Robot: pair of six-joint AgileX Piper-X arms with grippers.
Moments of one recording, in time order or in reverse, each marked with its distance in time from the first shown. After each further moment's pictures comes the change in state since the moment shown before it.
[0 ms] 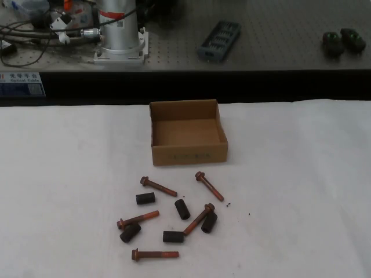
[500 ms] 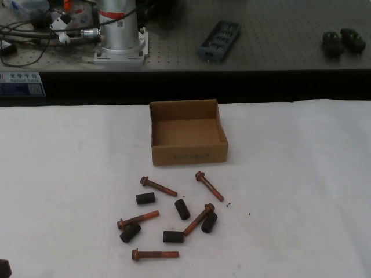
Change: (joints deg) left arm 0.0 -0.1 -0.5 -0.5 9.9 -4.5; right arm 0.0 5.7 -4.1 -7.4 -10.7 11.3
